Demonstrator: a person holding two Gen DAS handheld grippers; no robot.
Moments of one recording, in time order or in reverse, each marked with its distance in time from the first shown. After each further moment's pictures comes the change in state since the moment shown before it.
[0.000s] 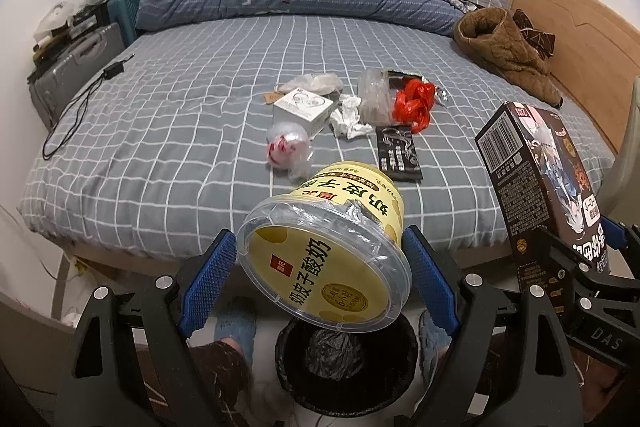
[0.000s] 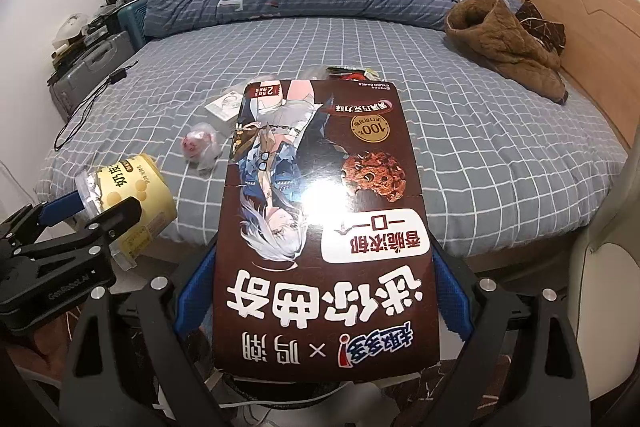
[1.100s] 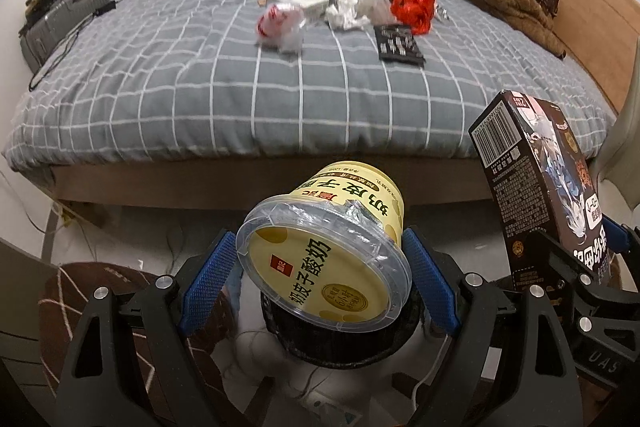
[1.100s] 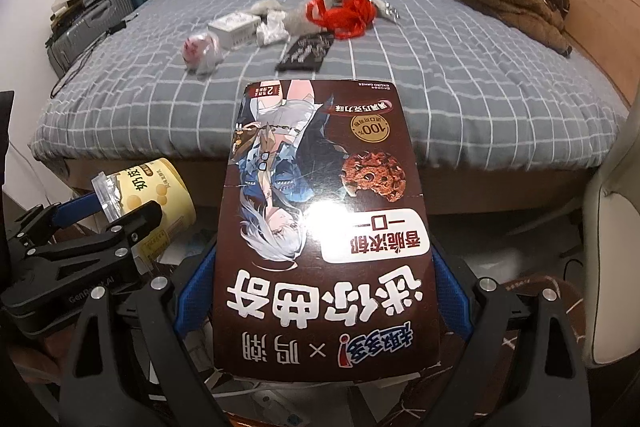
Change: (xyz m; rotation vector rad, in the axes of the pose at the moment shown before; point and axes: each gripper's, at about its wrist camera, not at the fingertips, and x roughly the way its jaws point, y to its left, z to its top) left arm 0.039 -0.007 -0.101 -0.010 0.163 -0.019; right arm 0.027 0.009 -0.100 0.003 0.120 0.003
